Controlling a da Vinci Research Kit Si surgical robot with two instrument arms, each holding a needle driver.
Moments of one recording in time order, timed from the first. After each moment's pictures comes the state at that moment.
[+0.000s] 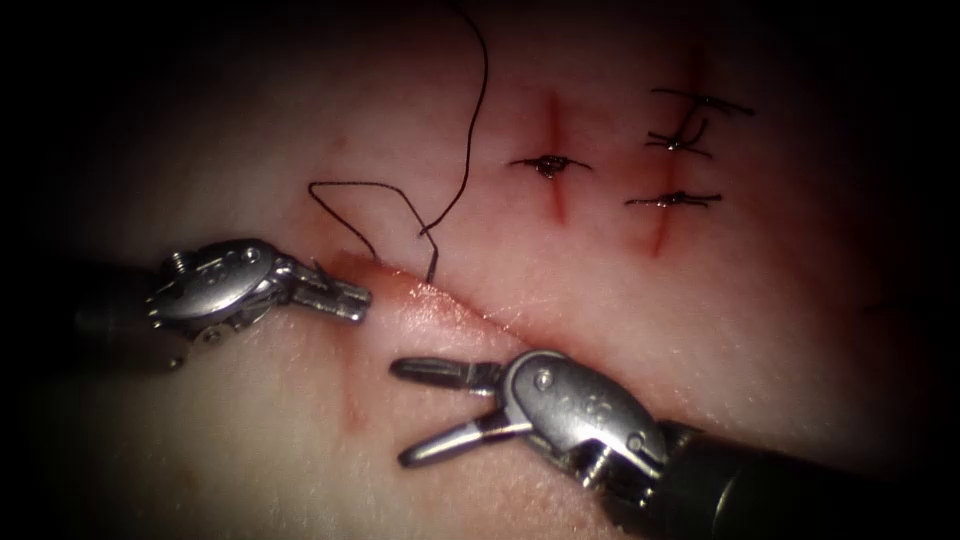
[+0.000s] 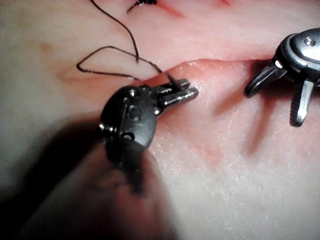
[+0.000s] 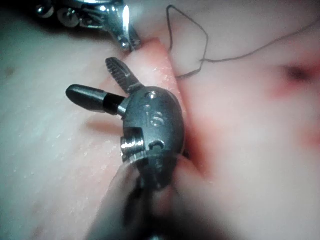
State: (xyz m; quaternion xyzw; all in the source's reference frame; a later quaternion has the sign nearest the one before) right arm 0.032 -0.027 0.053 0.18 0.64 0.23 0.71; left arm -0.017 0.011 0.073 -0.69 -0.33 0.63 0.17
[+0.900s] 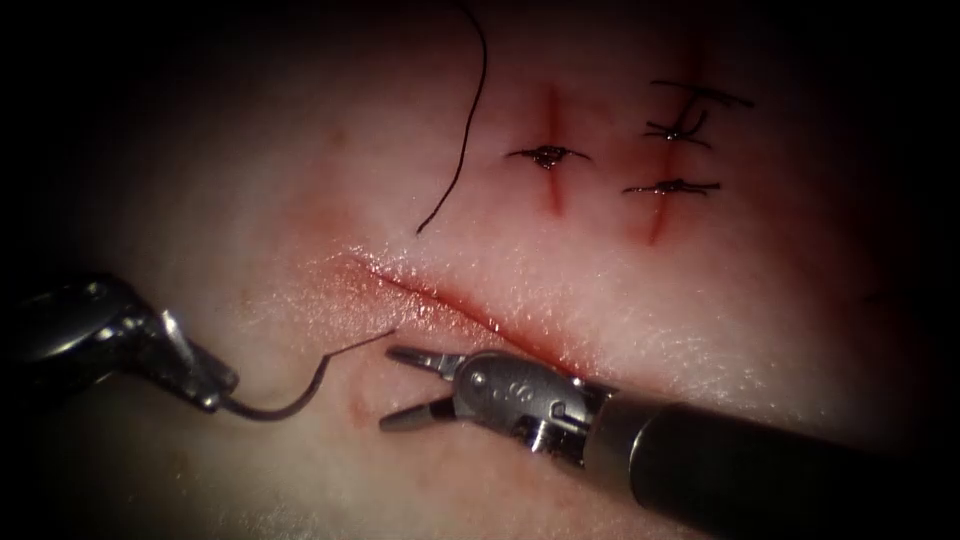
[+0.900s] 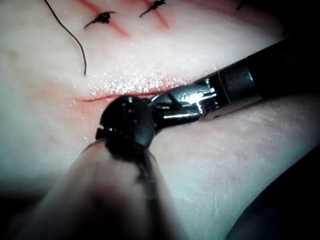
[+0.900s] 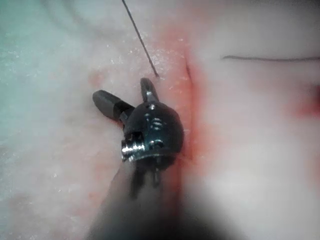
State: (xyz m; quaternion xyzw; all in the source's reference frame) right arm 0.032 -0.032 0.067 0.19 0.46 0.24 0.83; left arm -0.012 0.010 0.055 -0.69 -0.38 0.60 0.14
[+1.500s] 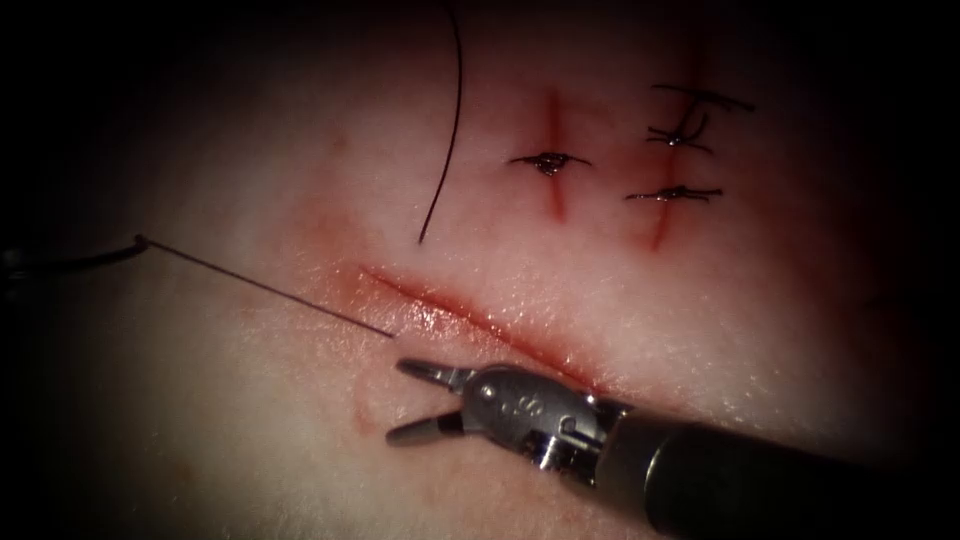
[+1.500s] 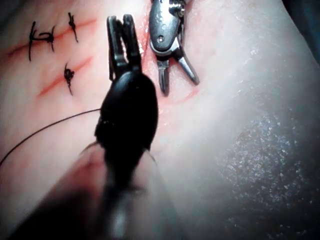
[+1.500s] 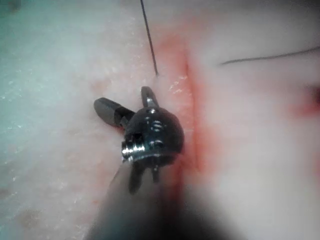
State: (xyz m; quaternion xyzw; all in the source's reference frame) right arm 0.032 -0.032 0.064 0.19 0.46 0.27 0.83; left arm -0.006 0.015 0.047 -0.77 0.08 0.64 0.01
